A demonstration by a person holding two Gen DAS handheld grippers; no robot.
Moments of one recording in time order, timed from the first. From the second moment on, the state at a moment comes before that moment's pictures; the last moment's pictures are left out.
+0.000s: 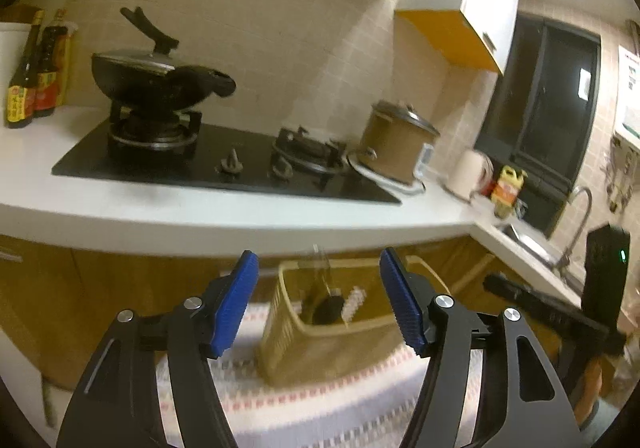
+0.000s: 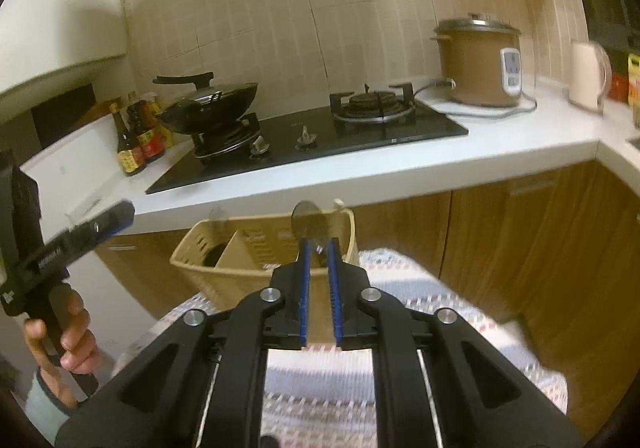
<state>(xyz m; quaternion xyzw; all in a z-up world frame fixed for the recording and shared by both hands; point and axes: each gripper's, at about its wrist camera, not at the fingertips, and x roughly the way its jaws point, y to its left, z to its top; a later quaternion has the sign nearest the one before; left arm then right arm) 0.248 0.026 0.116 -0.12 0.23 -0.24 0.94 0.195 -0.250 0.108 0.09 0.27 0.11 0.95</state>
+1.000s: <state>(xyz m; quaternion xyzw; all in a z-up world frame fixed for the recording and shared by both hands) 0.149 -0.014 -0.027 0.11 0.54 -0.30 0.78 0.140 -0.216 0.000 0.16 0.57 0.11 0.80</state>
